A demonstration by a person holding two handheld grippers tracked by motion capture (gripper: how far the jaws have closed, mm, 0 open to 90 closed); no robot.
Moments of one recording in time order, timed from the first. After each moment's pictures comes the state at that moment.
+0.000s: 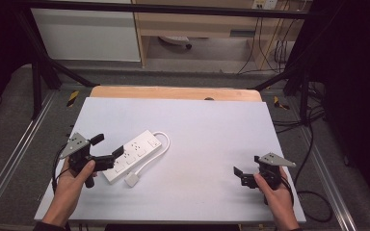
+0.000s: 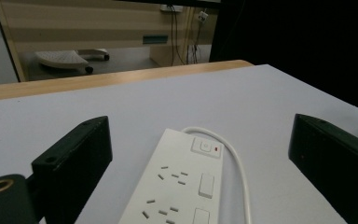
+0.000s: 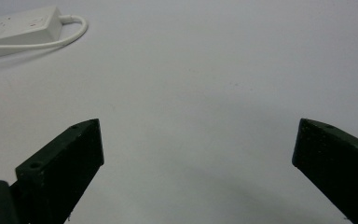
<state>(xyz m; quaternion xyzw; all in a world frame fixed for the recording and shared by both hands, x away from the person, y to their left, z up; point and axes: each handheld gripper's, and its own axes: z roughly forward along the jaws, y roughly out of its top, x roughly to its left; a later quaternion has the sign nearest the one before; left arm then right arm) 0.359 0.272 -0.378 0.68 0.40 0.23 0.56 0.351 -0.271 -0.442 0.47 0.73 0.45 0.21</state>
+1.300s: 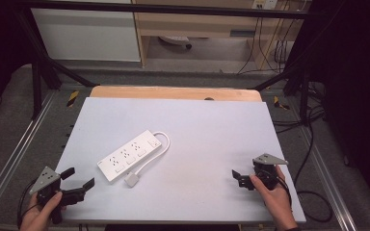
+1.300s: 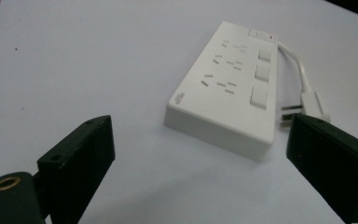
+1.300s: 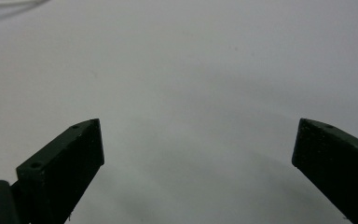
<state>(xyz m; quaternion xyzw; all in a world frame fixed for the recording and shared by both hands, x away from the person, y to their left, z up) 0.293 0.349 -0.444 0.71 0.46 0.23 0.48 0.357 -0.267 -0.455 0.48 0.76 0.40 0.20</state>
